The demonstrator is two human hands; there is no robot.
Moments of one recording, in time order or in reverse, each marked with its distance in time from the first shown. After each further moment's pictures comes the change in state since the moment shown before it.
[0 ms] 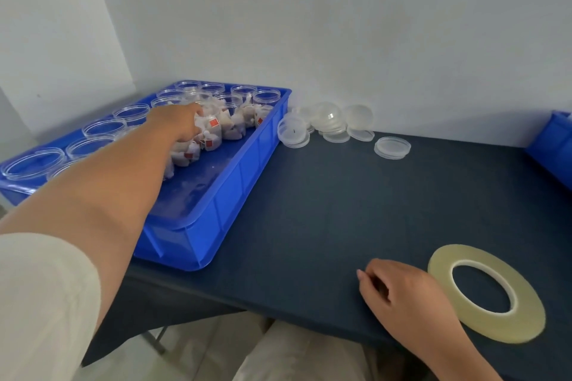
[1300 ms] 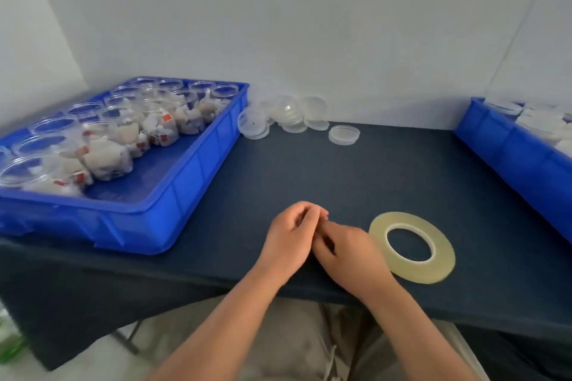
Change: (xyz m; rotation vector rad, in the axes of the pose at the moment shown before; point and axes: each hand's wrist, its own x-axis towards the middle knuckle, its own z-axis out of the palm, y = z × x) left_hand -0.306 0.278 0.057 -1.554 -0.187 0.275; right_hand 0.006 -0.007 -0.014 0.111 -0.066 0.083
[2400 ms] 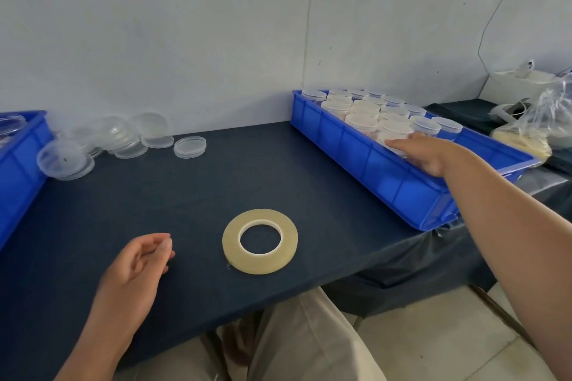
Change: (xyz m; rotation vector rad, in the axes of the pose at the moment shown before) left_hand 0.013 -0.017 0.000 0.033 -0.008 0.008; right_hand -0.067 0.256 -0.316 0.421 0.330 1.173
